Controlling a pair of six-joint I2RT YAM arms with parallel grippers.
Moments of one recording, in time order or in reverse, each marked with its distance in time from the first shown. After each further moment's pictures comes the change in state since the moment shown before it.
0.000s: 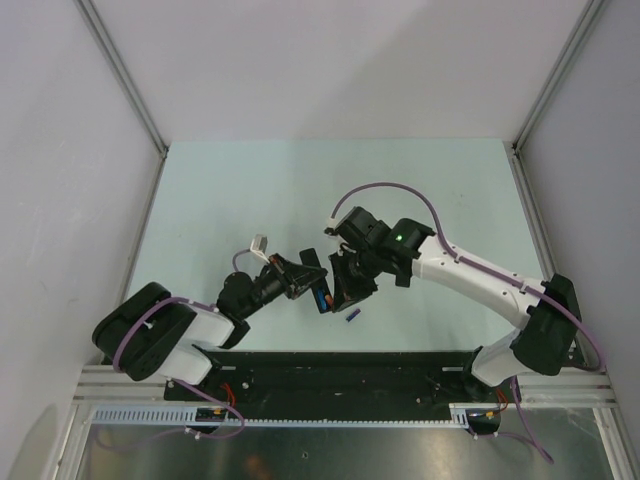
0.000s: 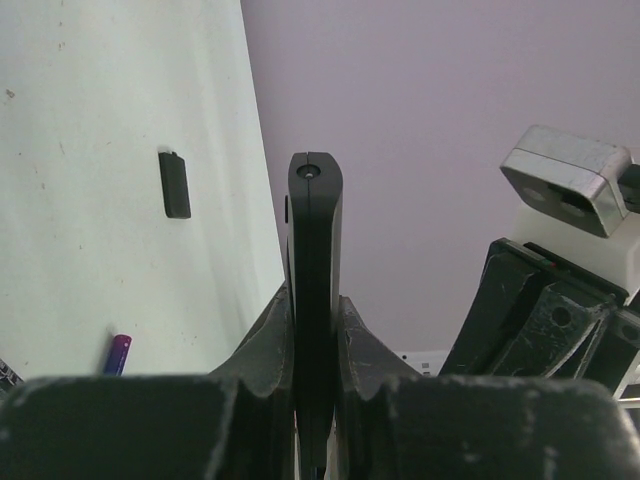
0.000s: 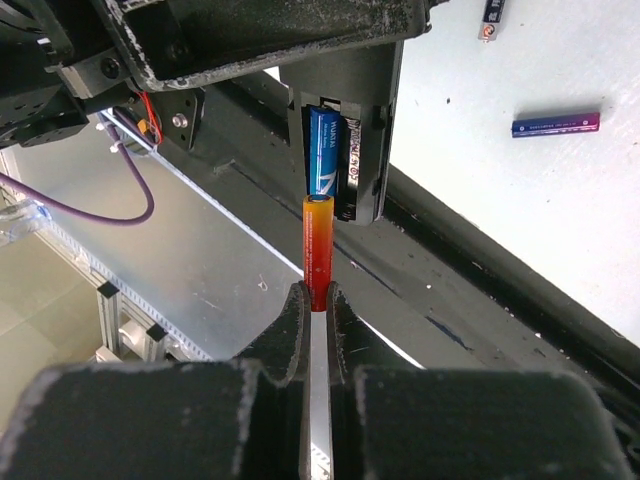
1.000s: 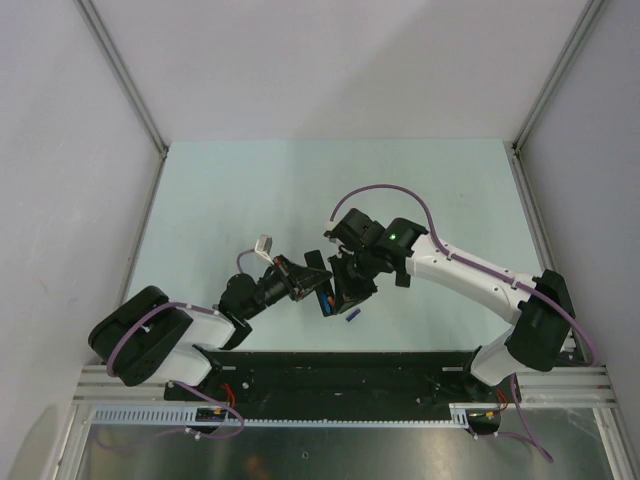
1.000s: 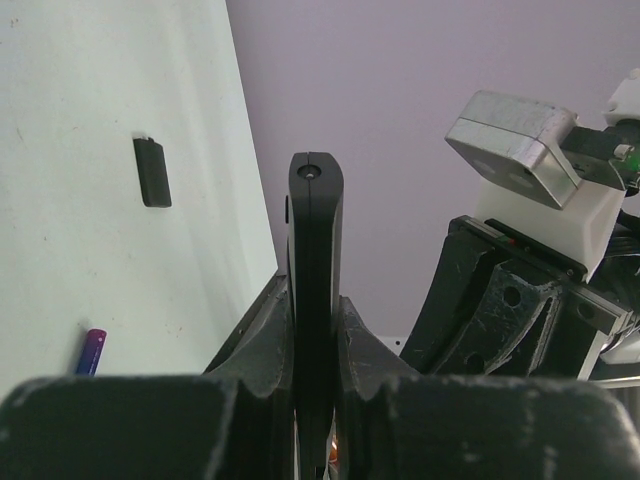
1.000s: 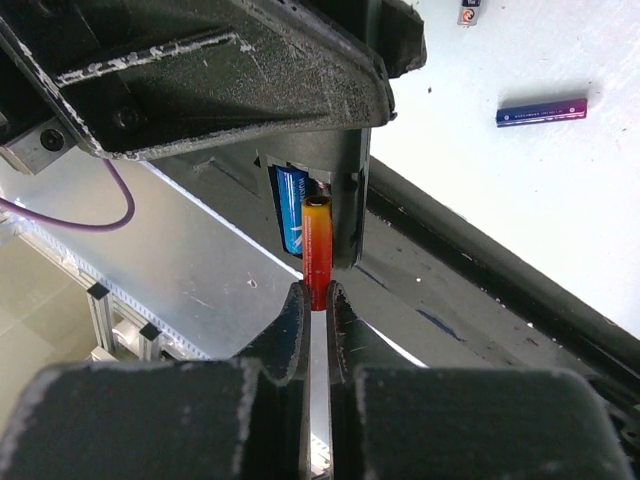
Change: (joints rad) left arm -0.056 -0.034 0.012 -0.023 -0.017 0.010; right arm -0.001 0.043 0.006 -0.029 0.013 0.000
